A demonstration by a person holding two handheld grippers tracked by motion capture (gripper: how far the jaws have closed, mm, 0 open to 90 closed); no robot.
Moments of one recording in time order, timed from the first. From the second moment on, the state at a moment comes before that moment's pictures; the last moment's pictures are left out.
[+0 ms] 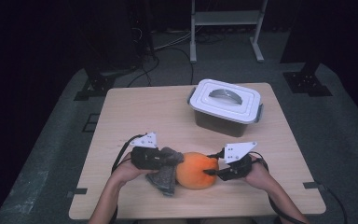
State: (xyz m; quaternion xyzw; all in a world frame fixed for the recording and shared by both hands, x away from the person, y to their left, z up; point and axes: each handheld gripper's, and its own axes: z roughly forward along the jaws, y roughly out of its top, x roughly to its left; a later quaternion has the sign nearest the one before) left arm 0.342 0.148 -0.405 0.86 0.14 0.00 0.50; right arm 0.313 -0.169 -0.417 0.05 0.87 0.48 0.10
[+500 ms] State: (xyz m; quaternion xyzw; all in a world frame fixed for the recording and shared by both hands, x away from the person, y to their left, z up) left arm 0.338 0.135 -0.403 0.86 0.12 -0.01 0.49; right arm 0.316 -0.170 -0.418 0.09 0.86 0.49 0.07
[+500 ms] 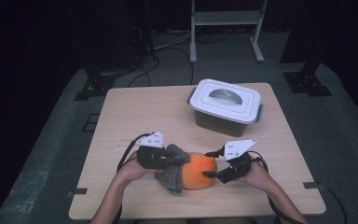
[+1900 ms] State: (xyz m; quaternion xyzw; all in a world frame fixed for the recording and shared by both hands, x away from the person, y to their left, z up) left arm 0.329 0.105 -0.368 0.89 0.07 0.02 0.45; right arm 0.310 -0.152 -0.409 0.08 0.87 0.48 0.10
